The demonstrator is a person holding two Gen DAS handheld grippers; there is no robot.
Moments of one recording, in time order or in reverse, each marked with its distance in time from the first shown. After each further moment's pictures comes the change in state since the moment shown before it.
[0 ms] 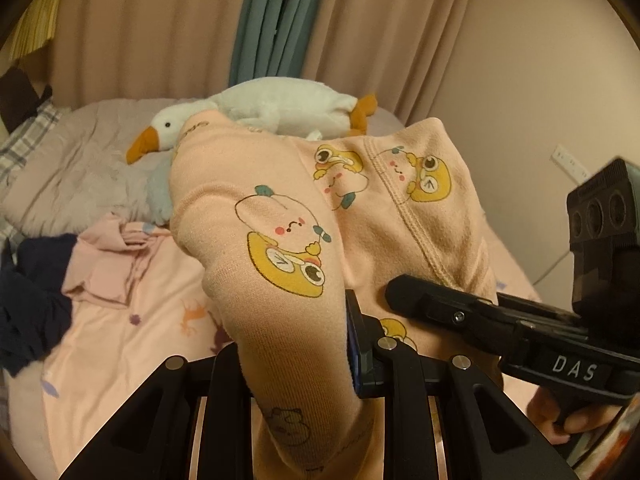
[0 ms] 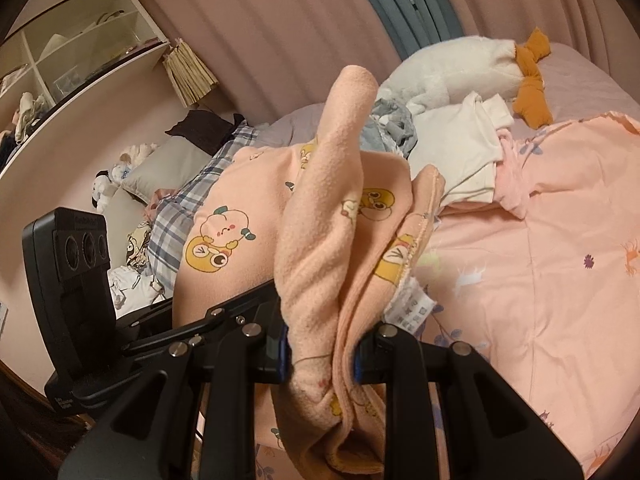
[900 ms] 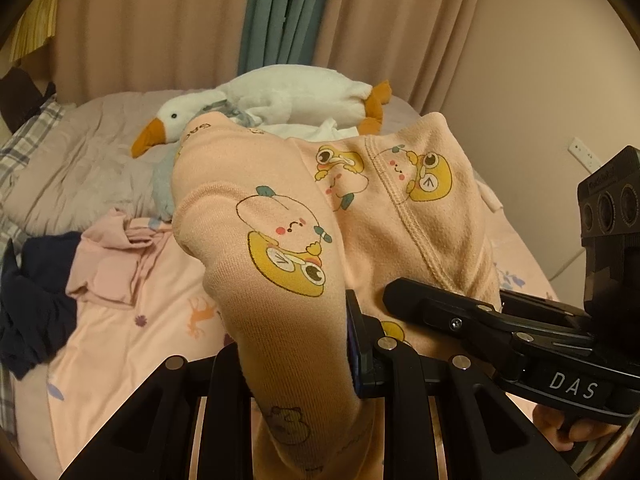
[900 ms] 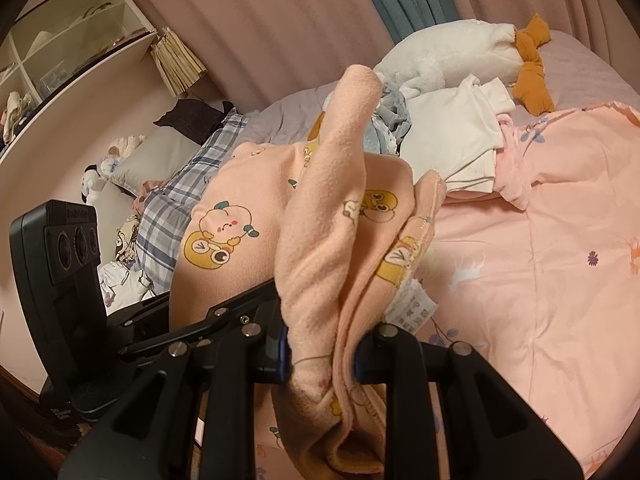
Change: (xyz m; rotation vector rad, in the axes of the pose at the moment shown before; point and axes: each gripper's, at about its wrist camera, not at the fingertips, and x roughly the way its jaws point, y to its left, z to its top) left arm 0.013 0.002 0.007 -0.012 0.033 0.042; right arm 0.026 -0.004 0.010 -0.004 0.039 -0.036
